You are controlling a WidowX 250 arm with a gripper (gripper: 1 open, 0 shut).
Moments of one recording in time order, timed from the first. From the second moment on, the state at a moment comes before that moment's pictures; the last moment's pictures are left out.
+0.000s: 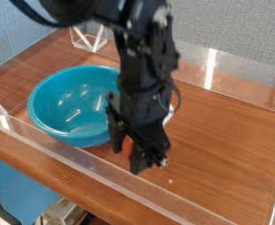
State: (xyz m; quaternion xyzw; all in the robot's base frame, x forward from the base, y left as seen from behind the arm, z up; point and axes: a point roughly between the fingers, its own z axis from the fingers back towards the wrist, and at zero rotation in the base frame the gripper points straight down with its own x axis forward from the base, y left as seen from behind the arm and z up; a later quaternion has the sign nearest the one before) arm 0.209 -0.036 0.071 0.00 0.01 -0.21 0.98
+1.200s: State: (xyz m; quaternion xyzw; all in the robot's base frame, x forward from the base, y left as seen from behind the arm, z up) arm 0.220 -0.040 0.039 -0.03 0.00 -0.20 0.98
